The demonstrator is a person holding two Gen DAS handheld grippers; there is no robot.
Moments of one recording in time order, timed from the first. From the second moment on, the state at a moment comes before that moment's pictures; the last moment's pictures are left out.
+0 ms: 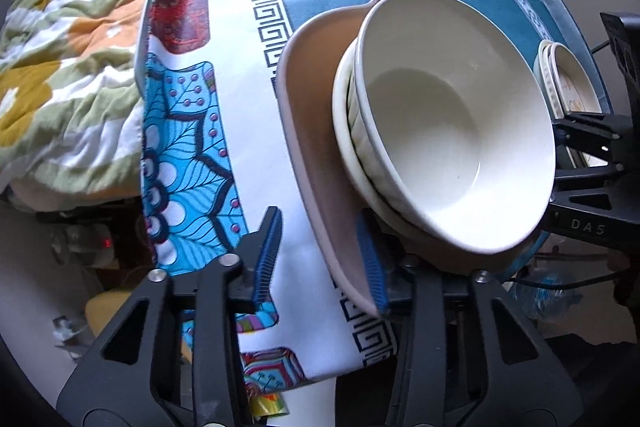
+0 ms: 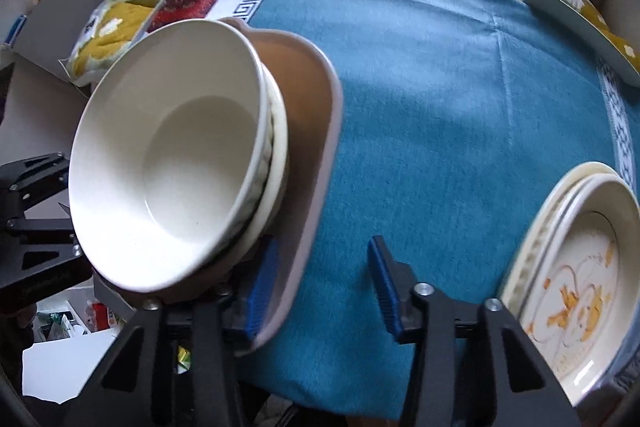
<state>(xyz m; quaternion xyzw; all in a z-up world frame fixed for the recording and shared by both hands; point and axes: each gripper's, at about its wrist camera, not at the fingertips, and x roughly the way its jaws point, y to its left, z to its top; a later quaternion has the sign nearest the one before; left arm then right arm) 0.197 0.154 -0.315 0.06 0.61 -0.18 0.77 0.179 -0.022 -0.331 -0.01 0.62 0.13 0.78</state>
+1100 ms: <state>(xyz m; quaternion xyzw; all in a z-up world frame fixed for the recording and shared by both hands) 0.179 0.083 -0.218 0.15 0.51 -0.20 0.83 0.148 -0.054 -0.241 -0.04 0.52 0.13 0.85</state>
